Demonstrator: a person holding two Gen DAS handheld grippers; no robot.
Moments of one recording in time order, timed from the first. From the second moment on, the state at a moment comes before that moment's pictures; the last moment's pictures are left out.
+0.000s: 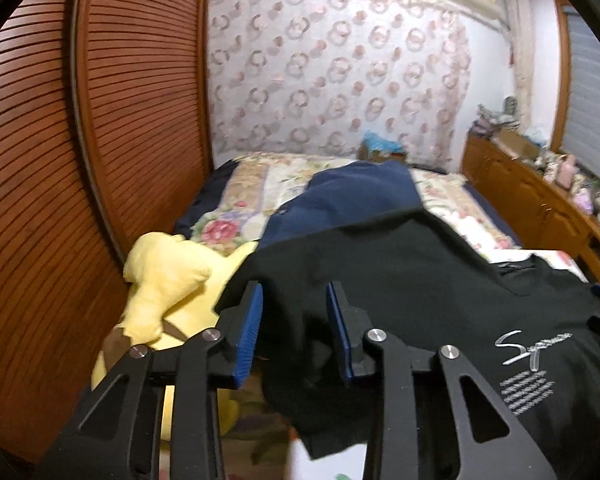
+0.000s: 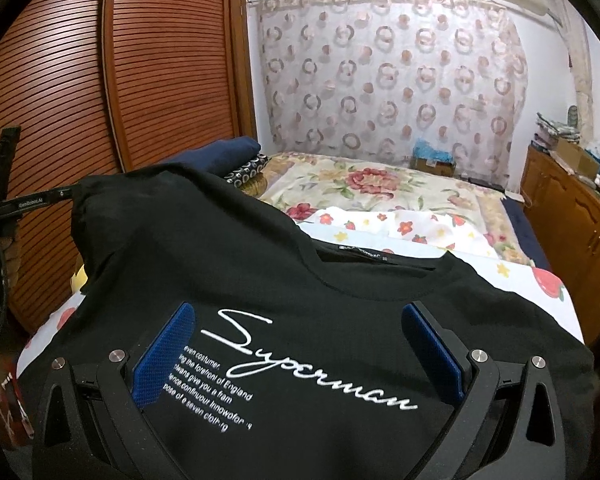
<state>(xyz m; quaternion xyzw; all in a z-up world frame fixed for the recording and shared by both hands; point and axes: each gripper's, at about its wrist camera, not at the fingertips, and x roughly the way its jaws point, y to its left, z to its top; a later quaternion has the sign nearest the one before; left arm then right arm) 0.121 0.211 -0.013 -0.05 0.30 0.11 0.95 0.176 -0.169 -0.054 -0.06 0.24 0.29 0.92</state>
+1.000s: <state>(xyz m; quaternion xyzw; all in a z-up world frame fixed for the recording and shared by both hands) 0.129 0.123 0.055 -0.02 0.26 -0.01 0.97 0.192 -0.180 -0.054 -0.04 0.24 0.27 0.93</state>
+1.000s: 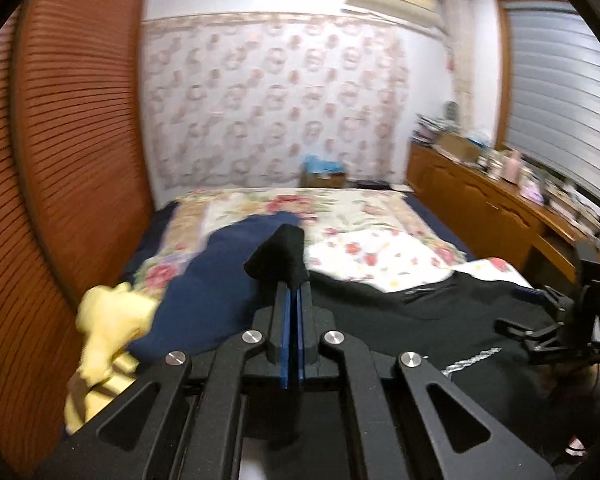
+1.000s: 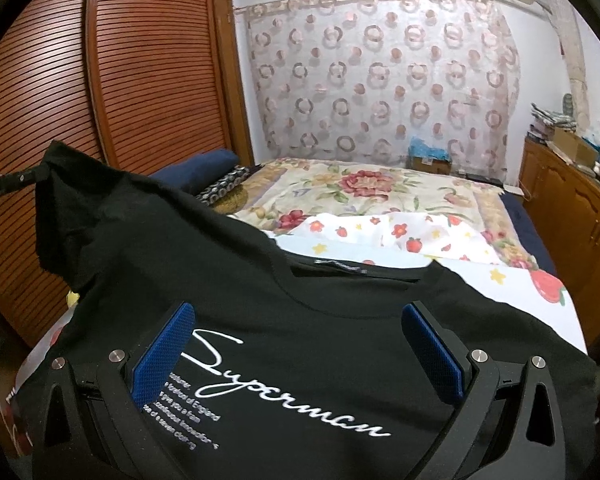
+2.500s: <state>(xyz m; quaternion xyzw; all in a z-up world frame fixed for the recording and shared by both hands) 0.160 0.126 0.012 -0.01 0.28 -0.01 0.96 0.259 0.053 -0.101 -0.15 0.34 0.38 0.84</state>
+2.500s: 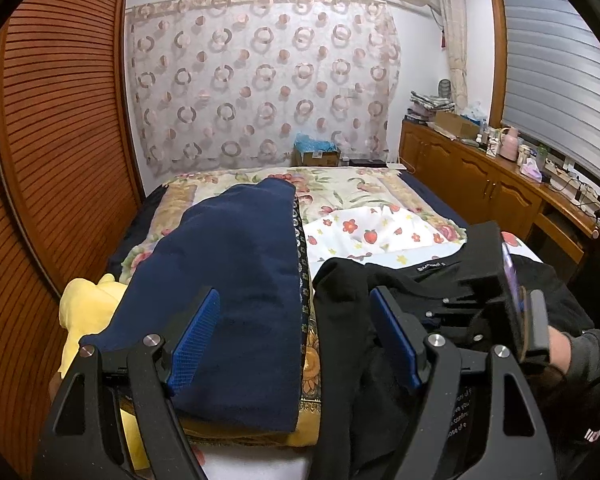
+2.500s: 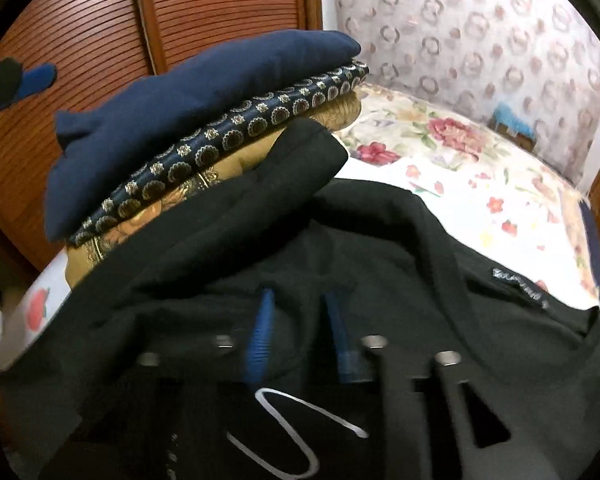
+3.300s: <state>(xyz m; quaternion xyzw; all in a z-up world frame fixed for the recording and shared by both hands) 0.236 0.062 -0.023 0.04 0.37 -0.09 0.93 0.224 -0.089 -0.080 -0.08 0.33 0.28 0.90</state>
